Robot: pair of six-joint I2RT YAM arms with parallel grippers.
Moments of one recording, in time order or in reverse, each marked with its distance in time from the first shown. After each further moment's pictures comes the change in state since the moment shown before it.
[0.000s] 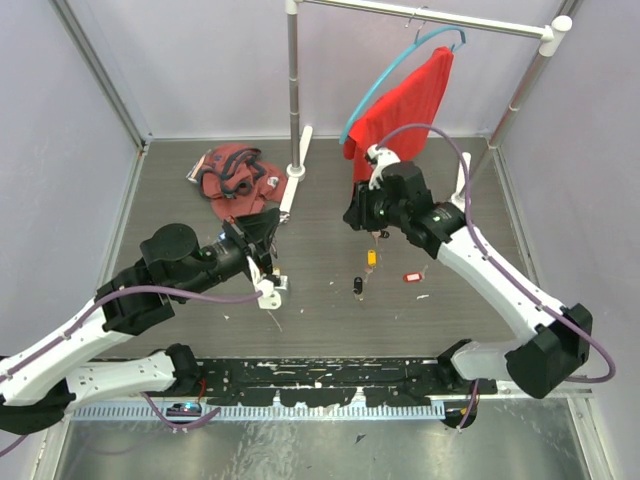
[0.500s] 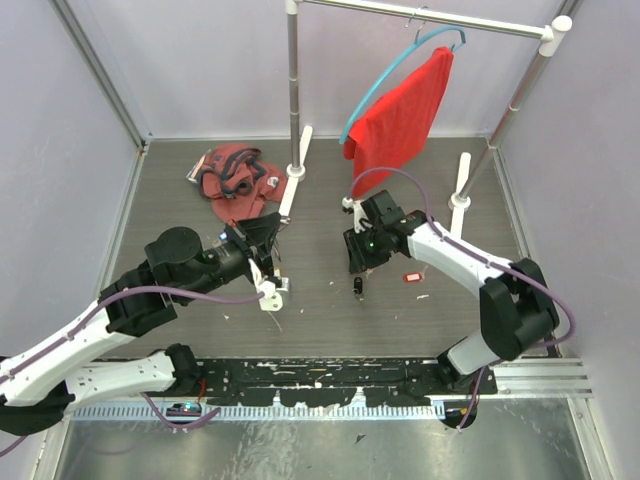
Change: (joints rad) left arm 0.000 -0.017 -0.046 0.013 -0.006 -0.023; right arm -0.024 0.193 -0.216 -0.078 -0.119 -0.181
